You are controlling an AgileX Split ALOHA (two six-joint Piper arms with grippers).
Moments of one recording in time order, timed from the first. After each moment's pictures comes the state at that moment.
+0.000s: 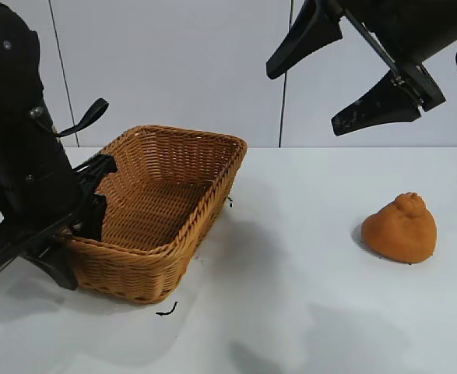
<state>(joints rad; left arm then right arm) -0.47 1.89 -1.05 -0.08 0.61 -1.61 0.17 1.60 -1.11 0.91 0.81 -0.47</state>
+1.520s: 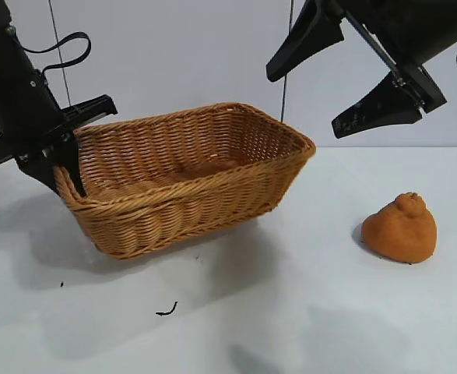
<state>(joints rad) -0.23 2.08 -1.52 -0.30 0.98 -0.29 0.17 1.60 -1.11 0.90 0.82 -0.47</state>
